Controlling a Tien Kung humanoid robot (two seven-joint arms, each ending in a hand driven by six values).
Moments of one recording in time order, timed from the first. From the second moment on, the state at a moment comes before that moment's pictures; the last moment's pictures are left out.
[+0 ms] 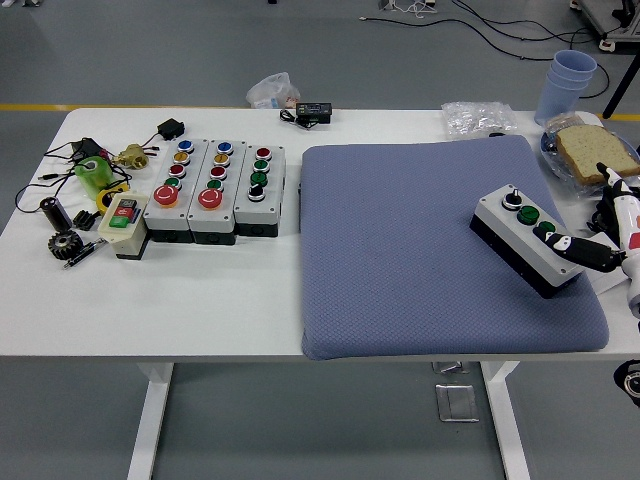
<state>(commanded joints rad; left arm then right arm) 0.01 0.00 -1.51 -0.18 1.47 0.22 0.29 0.22 -0.46 1.06 1.50 -1.71 -0.55 -0.34</state>
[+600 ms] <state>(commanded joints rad) 0.00 0.00 -1.51 -0.18 1.45 0.22 0.29 0.40 -0.36 0.92 1.31 -1.79 -0.51 -0.42</state>
